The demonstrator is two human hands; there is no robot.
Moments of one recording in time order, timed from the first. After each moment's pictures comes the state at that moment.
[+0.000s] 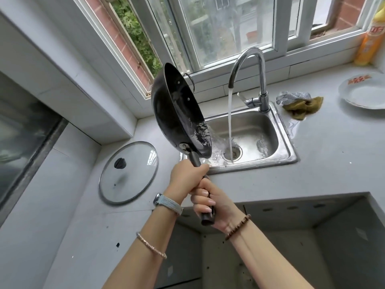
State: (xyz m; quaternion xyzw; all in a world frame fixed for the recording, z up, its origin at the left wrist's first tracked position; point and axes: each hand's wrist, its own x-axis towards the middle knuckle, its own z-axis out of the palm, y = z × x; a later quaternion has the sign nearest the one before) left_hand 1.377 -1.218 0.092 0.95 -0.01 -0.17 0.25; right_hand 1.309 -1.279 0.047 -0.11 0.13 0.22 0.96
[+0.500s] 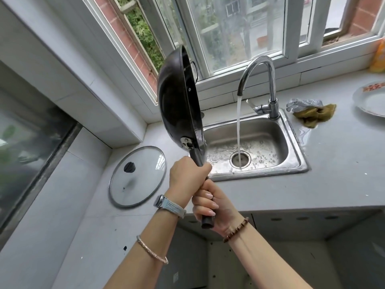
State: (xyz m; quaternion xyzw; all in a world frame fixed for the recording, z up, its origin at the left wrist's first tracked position) left_hand 1.390 -1.214 0.108 0.99 -0.03 -0.05 0.15; right_hand 1.320 -1.274 0.058 -0.02 0.01 0.26 0.97
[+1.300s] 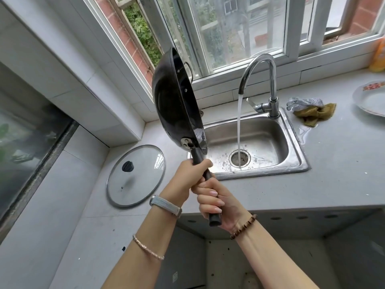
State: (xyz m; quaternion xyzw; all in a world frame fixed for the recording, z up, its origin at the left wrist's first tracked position) left_hand 1.399 -1.208 0.094 0.84 0.07 -0.23 0.48; right_hand 1.329 -1.281 0.045 -0.03 -0.01 0.28 0.96
